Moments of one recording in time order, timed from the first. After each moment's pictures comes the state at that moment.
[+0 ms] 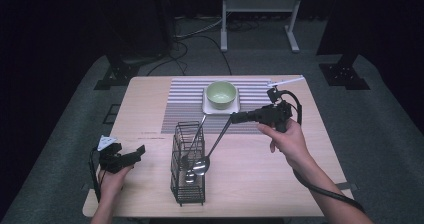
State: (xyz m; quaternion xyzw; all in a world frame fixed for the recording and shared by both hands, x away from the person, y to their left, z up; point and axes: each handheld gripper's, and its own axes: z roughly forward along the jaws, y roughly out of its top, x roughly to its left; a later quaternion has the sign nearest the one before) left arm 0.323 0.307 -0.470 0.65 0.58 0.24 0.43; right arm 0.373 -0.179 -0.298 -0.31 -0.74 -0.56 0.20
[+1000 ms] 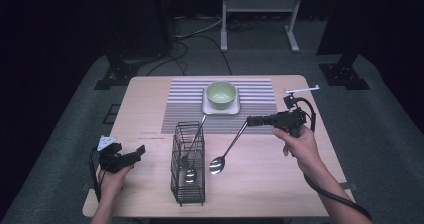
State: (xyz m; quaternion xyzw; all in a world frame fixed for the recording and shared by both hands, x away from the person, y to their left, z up) left arm 0.324 0.307 -0.470 0.64 0.59 0.23 0.43; right arm 0.377 -0.223 -0.332 -0.35 -0.72 -0.57 0.20
